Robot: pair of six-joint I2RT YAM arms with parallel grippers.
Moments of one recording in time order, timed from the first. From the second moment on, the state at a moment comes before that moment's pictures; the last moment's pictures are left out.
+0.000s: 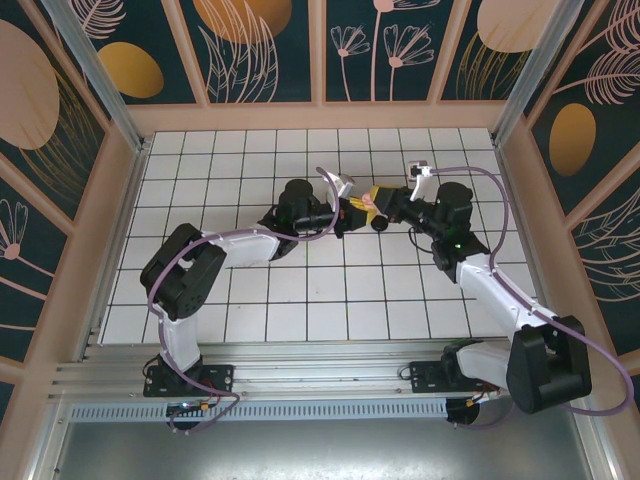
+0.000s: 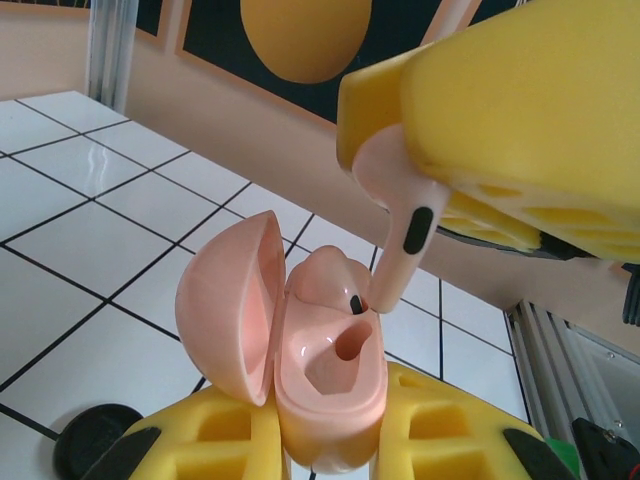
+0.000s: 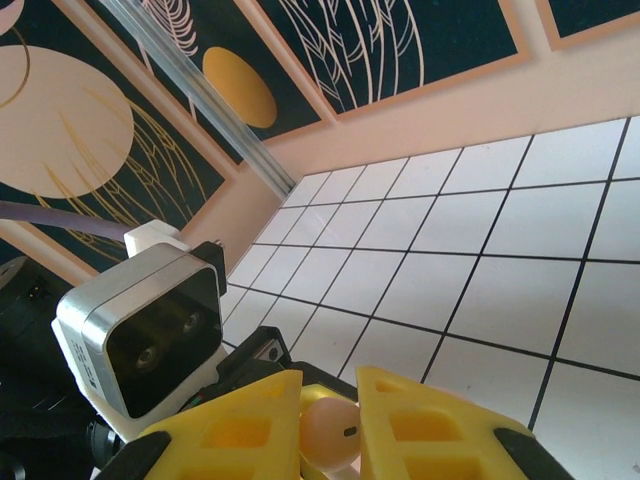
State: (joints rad) left arm -0.70 1.91 1.12 0.67 0.65 -0.33; right arm 0.29 1.18 0.71 0.33 -0.55 0.52
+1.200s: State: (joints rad) left arm -0.70 1.85 1.12 0.63 0.63 -0.27; right arm 0.29 1.18 0.72 0.29 -0.51 0.49
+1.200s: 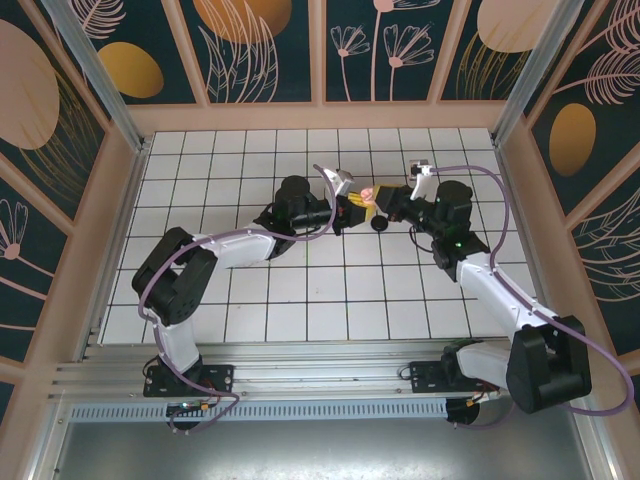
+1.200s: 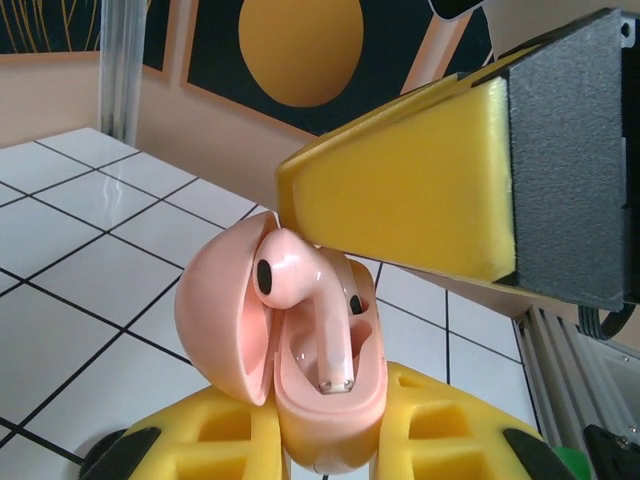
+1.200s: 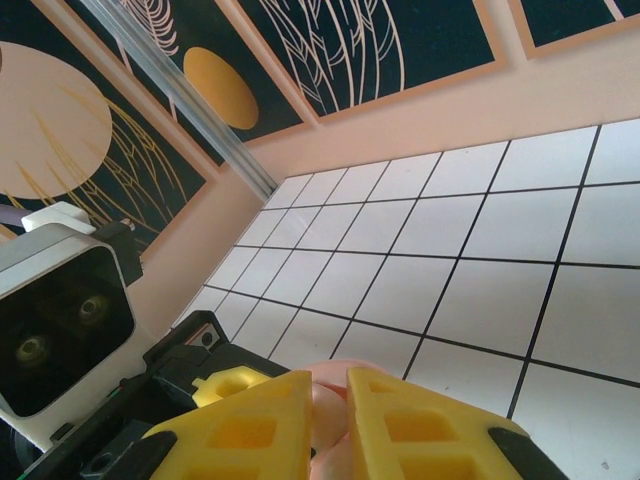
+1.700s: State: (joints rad) left arm -0.70 1.81 1.11 0.52 0.52 -0.10; right arm 0.28 1.20 0.86 0.08 -0.53 0.50
